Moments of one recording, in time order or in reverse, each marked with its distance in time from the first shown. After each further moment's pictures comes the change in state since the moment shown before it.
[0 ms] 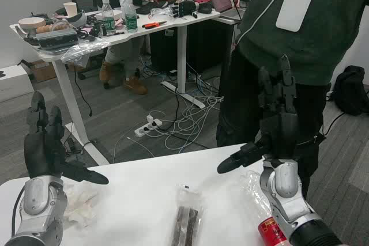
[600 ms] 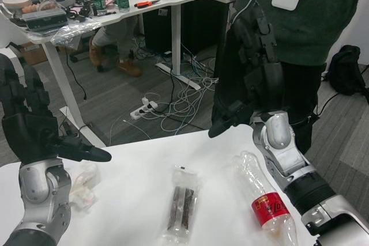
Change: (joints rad) left arm 0.135 -0.020 0.034 -0.352 0.105 -0.128 0.096; right arm -0.119 -0.092 0.029 -0.120 0.026 0.194 0.087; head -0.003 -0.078
